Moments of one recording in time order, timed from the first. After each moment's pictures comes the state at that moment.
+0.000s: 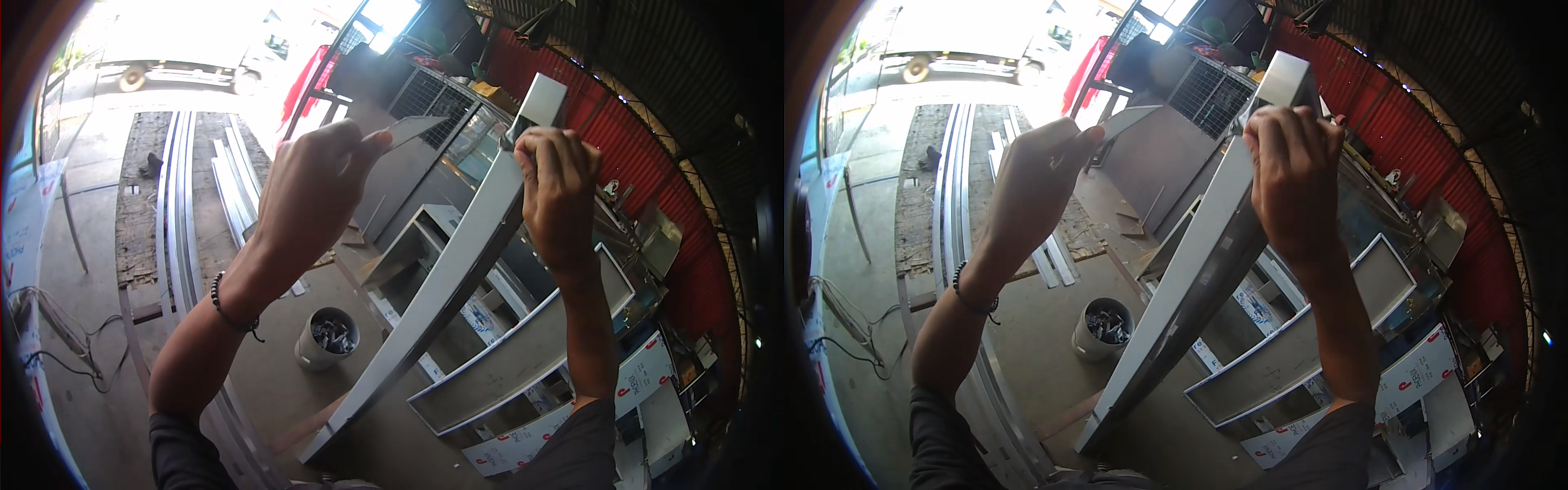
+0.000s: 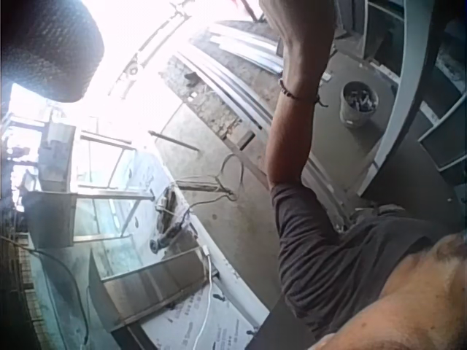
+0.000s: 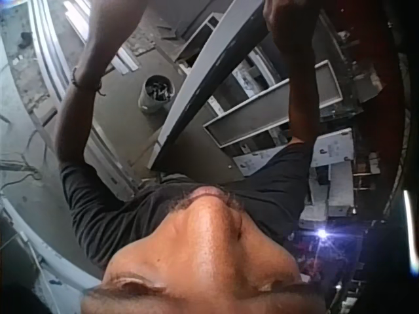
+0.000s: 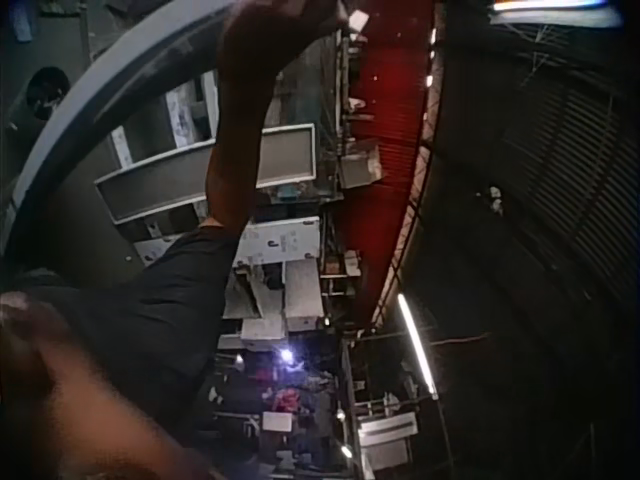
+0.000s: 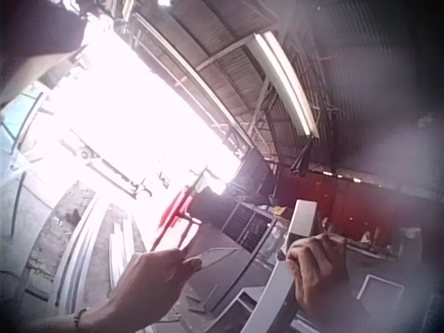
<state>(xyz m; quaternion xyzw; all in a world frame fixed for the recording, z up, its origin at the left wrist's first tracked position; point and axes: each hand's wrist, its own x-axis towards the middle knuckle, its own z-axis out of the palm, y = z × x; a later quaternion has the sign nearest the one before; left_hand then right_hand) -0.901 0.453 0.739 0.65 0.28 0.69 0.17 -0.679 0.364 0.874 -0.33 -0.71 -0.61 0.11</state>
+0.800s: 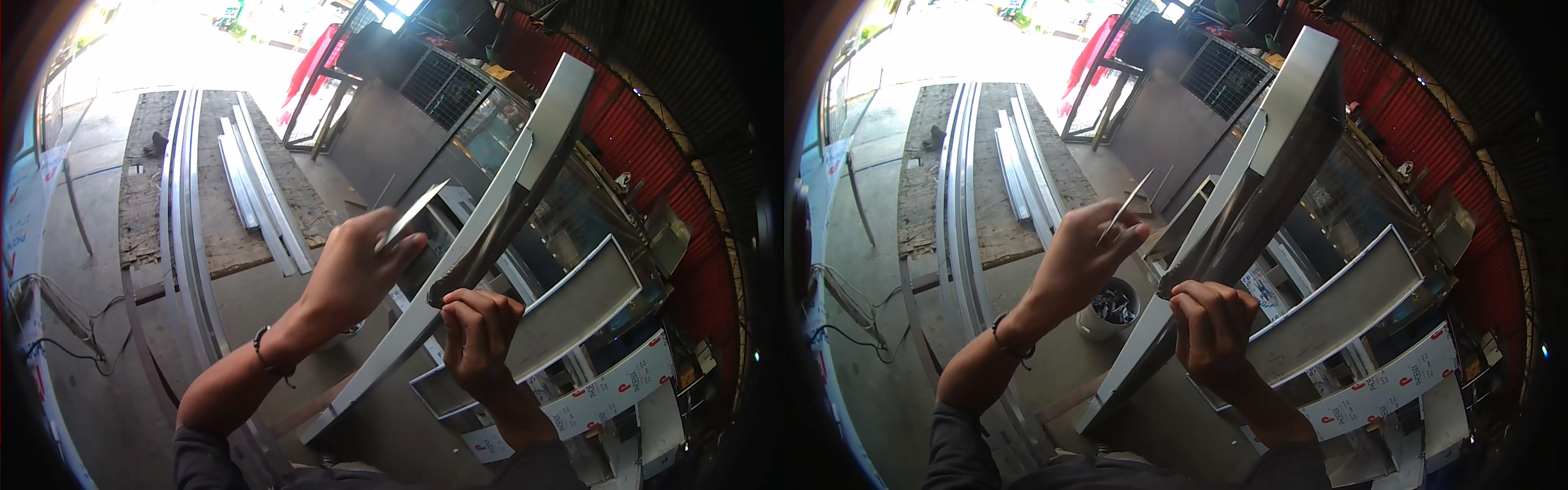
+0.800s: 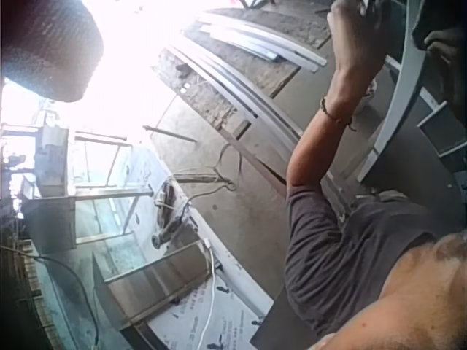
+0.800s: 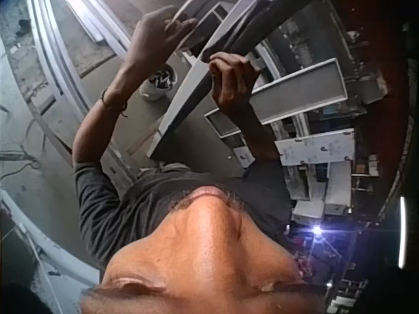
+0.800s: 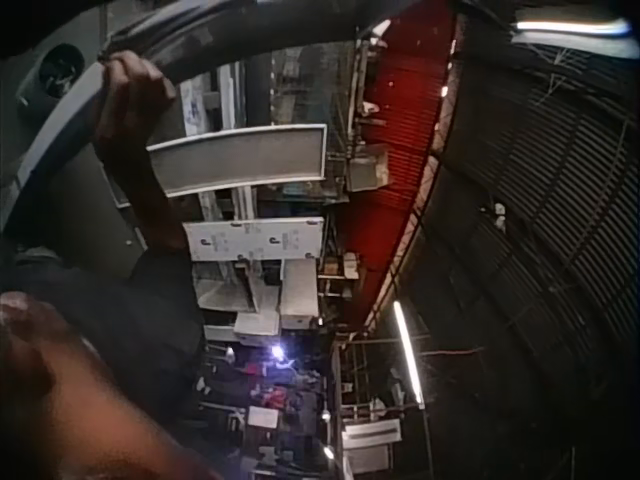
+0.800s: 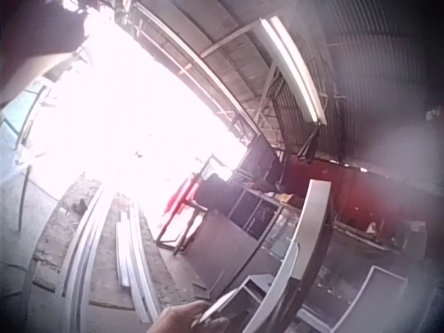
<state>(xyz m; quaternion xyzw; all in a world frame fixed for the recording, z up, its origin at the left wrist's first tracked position) -0.857 0.415 0.669 0.68 0.23 0.55 0.42 -0.677 0.293 0.694 -0.42 -0.79 -0.39 0.22</state>
